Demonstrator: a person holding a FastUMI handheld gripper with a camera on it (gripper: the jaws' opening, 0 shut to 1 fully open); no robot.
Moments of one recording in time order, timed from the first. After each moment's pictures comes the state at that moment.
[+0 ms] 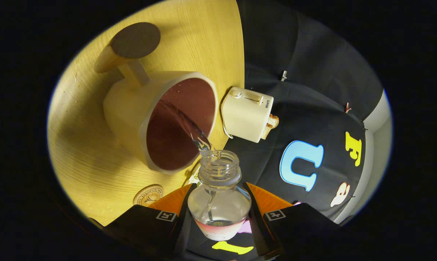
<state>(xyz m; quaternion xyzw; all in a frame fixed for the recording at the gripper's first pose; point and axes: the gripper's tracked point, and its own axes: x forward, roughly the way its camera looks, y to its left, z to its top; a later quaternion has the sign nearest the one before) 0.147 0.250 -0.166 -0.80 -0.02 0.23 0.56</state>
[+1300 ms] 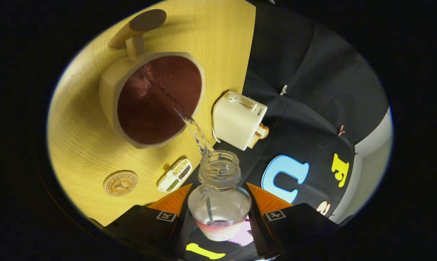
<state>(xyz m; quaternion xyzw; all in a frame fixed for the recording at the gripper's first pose) 0.162 0.260 -0.133 -0.84 -0.09 0.22 0.49</state>
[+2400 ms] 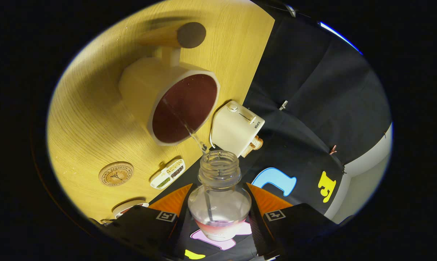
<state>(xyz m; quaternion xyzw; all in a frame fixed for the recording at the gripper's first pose) 0.135 0.261 -0.131 -0.86 -0.13 0.23 0.43</state>
